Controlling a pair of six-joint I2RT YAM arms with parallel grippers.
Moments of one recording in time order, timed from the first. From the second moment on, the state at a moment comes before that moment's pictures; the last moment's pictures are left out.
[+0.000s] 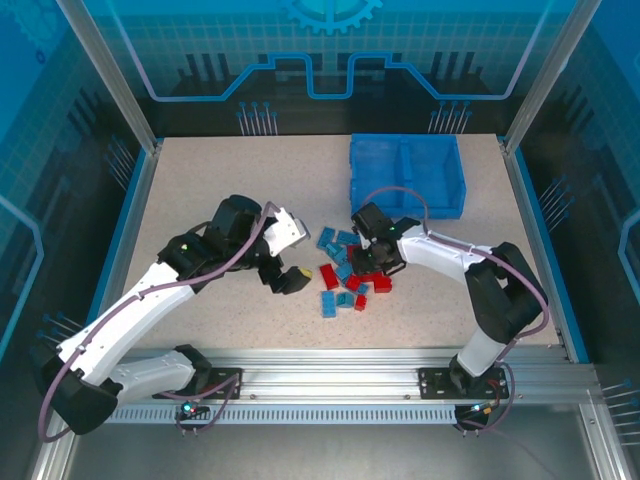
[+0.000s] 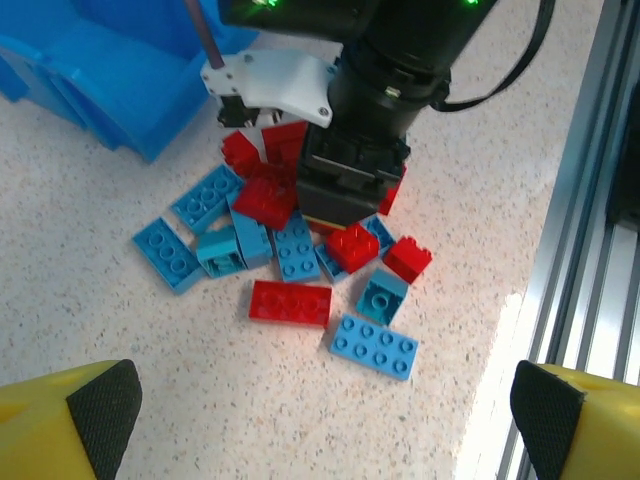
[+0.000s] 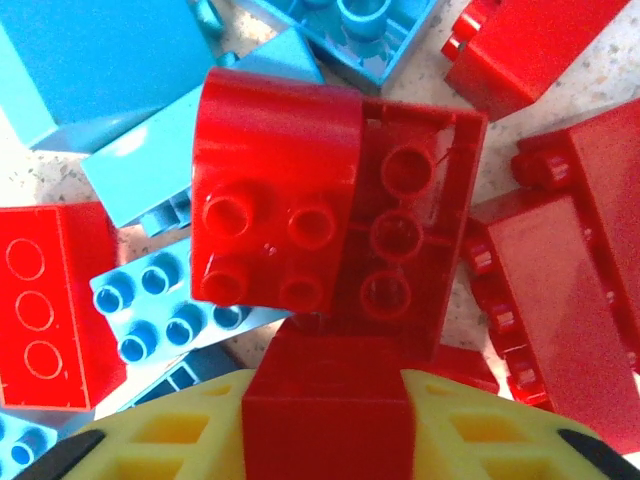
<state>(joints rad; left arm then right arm) -0.59 1.09 1.08 -0.75 0.36 0.31 0.61 1.67 1.06 -0.63 0.00 0.36</state>
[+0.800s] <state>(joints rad) -0.60 0.90 0.94 -0.65 0.19 0.34 0.08 1.81 1.51 -0.54 0.16 0.23</state>
